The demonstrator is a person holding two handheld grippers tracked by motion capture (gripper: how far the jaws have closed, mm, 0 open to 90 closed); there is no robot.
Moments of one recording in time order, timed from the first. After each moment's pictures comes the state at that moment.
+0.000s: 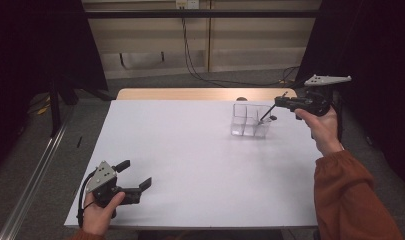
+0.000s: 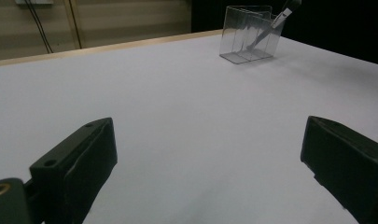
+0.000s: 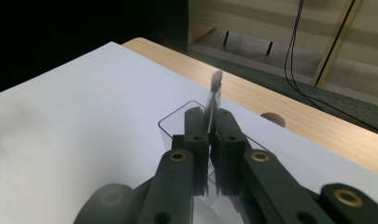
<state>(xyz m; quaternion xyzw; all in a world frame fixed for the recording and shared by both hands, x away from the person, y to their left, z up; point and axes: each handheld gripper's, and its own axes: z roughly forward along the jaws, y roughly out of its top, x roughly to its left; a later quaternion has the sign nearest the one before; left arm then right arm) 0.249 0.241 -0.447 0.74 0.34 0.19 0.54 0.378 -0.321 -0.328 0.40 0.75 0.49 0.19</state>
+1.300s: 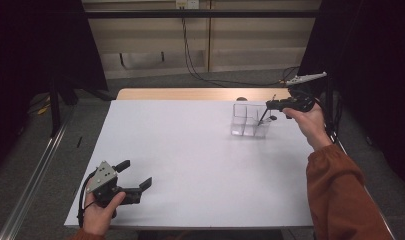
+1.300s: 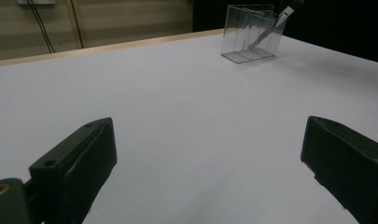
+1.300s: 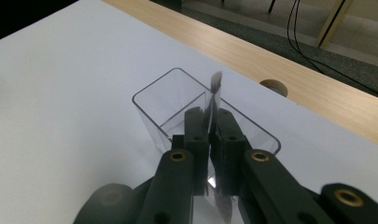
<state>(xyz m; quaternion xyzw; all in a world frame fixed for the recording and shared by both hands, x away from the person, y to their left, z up) 0.249 0.240 -0.447 0.74 0.34 0.20 0.54 0.415 -0.306 -0.353 0.42 0.79 0.41 0.15</state>
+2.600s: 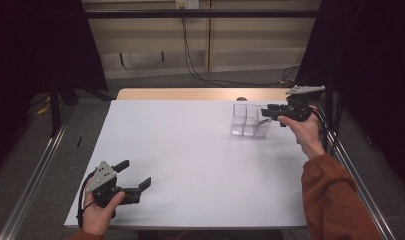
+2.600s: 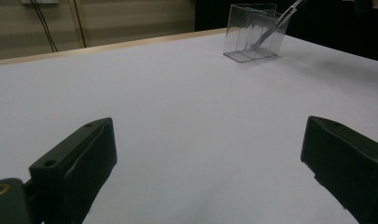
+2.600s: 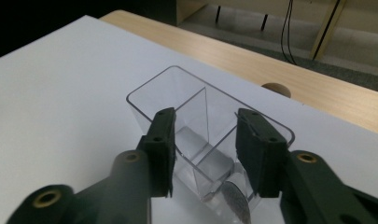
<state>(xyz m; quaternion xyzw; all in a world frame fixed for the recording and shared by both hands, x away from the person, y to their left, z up) 0.249 0.242 -0.447 0.74 0.35 0.20 0.54 0.405 -0.307 -0.385 0.44 0.75 0.46 0.18</state>
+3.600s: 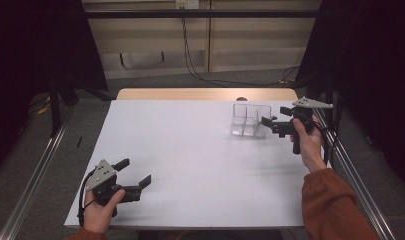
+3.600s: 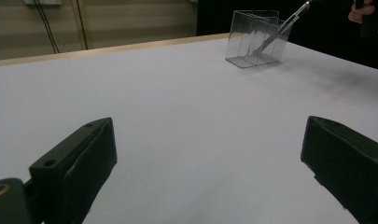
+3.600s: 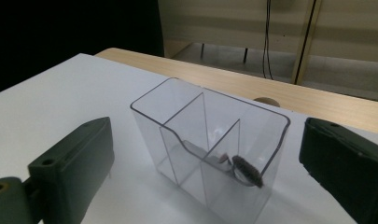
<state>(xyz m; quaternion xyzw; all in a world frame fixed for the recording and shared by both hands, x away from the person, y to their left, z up) 0.252 0.241 -0.447 0.73 0.35 0.20 0.55 0.372 -0.306 -0.404 0.45 0.69 0.51 0.22</state>
